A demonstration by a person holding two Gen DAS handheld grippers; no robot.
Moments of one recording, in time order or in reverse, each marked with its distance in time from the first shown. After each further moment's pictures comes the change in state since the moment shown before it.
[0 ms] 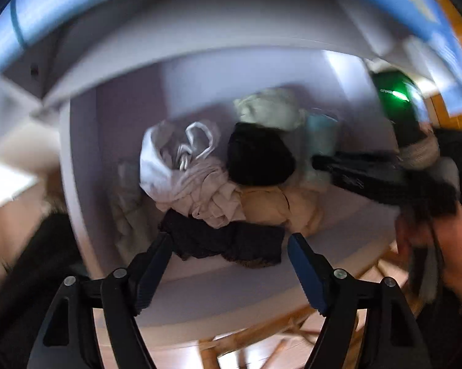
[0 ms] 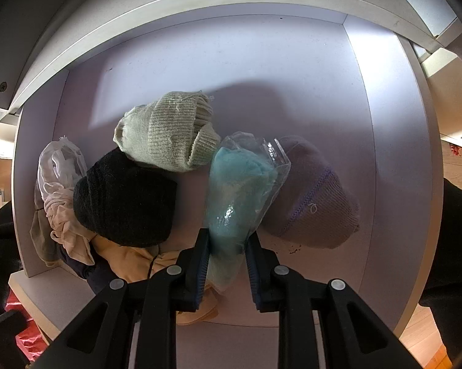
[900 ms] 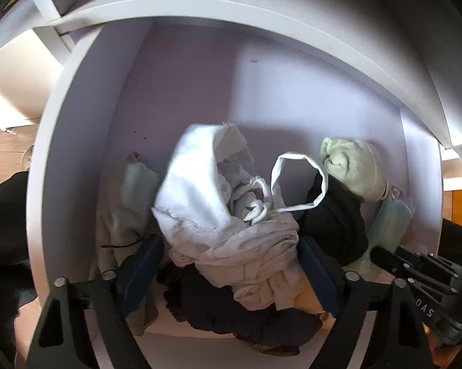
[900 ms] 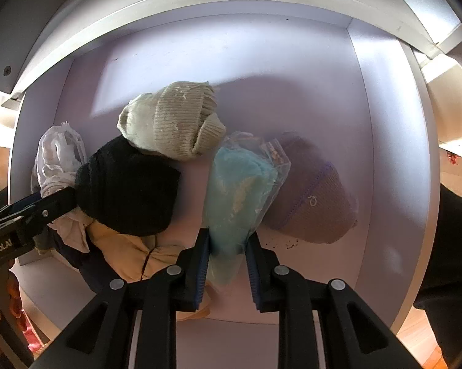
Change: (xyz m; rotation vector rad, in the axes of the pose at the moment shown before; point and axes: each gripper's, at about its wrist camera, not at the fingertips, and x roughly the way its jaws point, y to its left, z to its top) left arm 0.073 0.048 0.014 -0.315 -0.106 0.005; right arm 0.005 0.010 -0.012 -0.047 -0.006 -0.031
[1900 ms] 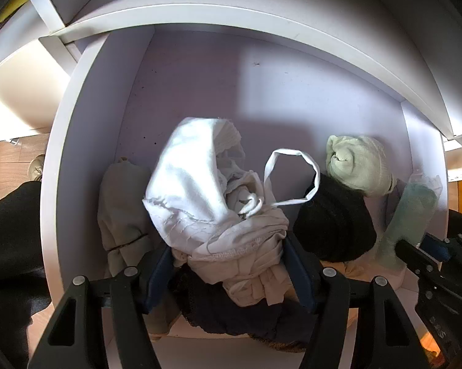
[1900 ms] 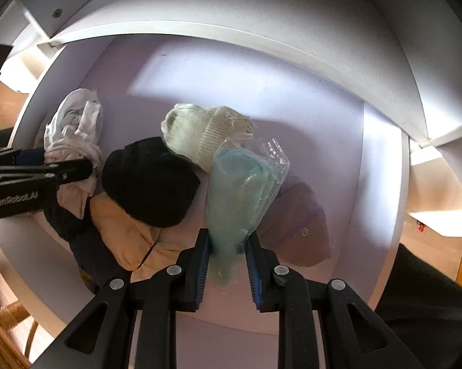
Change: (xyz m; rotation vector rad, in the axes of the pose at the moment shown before) left arm 0.002 -0.006 -0.002 0.034 -0.020 0.034; right arm -0.027 0.068 -0.021 -0.291 -0.103 -0.165
